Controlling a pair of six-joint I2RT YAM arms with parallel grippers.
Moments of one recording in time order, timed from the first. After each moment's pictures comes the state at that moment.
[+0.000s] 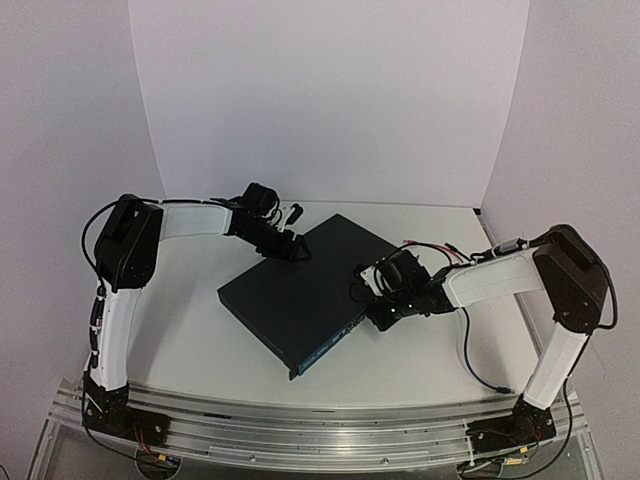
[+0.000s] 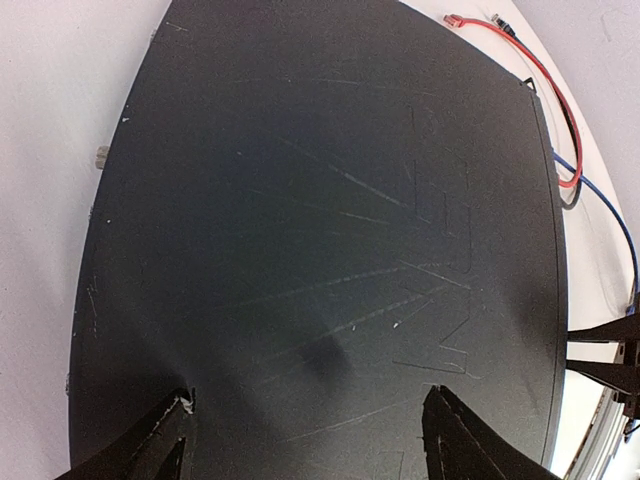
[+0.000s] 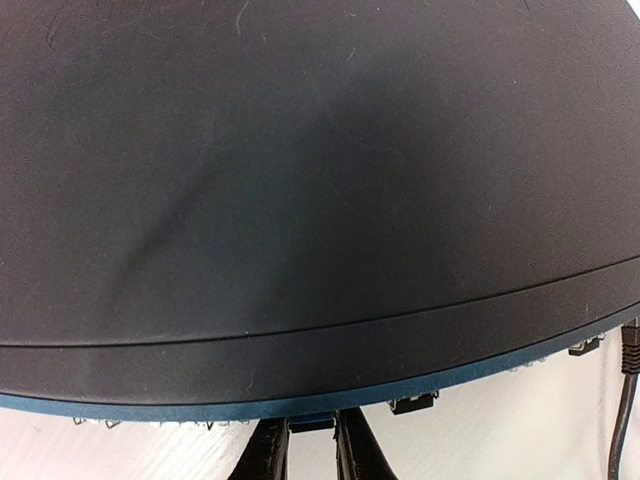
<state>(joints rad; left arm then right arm) -0.56 2.23 1.71 -0.37 0.43 -0.16 0.76 1.79 0.93 -0.08 0.06 0.03</state>
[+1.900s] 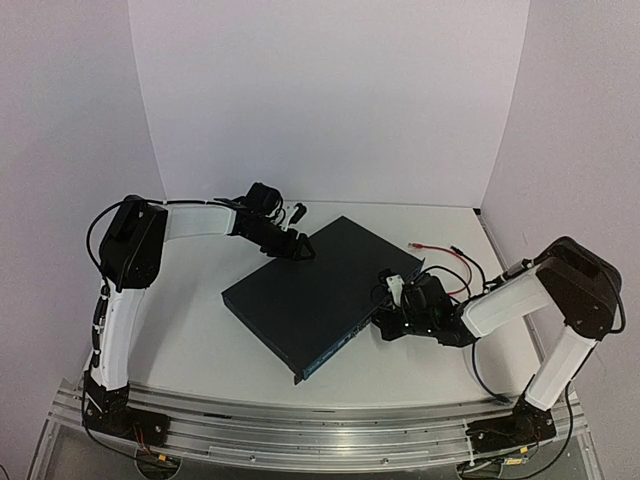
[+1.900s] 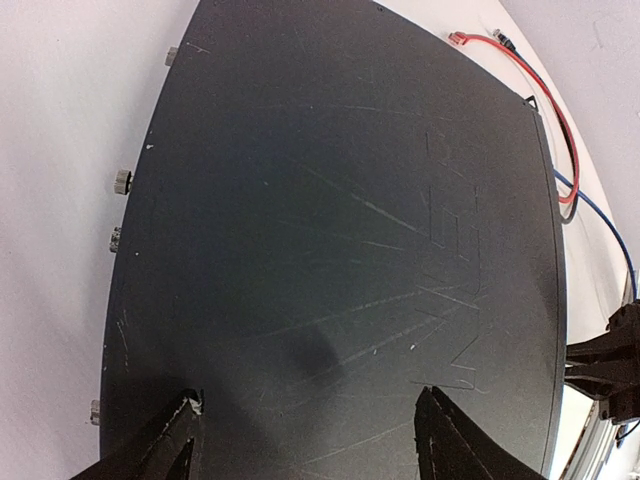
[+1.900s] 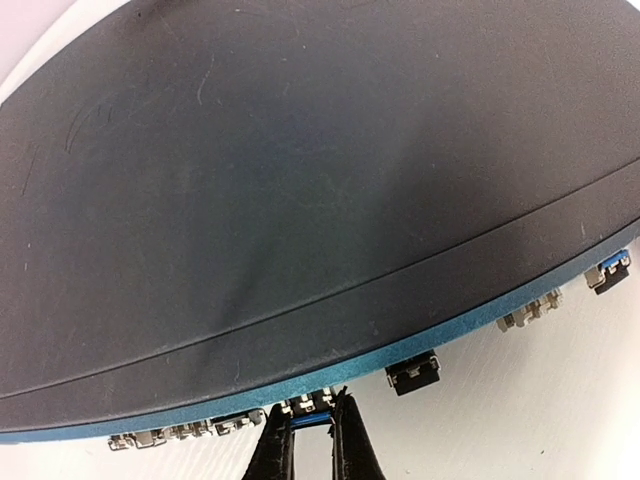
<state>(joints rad) -0.56 2.26 1.75 -0.36 0.44 -0.18 0.75 1.72 0.61 0.40 0.02 0.33</state>
